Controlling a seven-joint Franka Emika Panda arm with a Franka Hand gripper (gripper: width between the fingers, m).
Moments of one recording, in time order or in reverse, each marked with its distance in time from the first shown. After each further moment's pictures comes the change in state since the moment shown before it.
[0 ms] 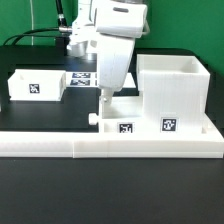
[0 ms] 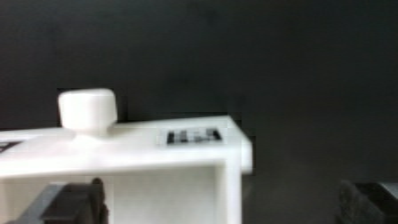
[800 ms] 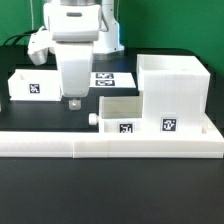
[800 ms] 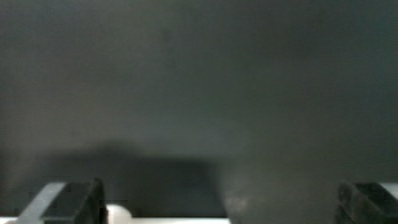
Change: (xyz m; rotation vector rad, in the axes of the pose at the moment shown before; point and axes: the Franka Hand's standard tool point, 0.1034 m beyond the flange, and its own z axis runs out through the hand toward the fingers) arm -0.050 0.002 0.012 0.025 0.138 -0.075
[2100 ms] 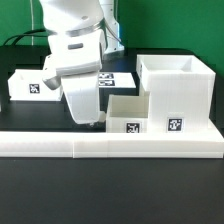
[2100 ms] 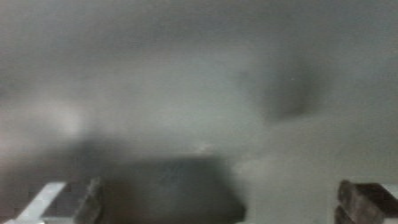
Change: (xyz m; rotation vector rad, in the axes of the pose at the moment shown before) arm 0.035 0.008 0.031 0.073 0.127 0.101
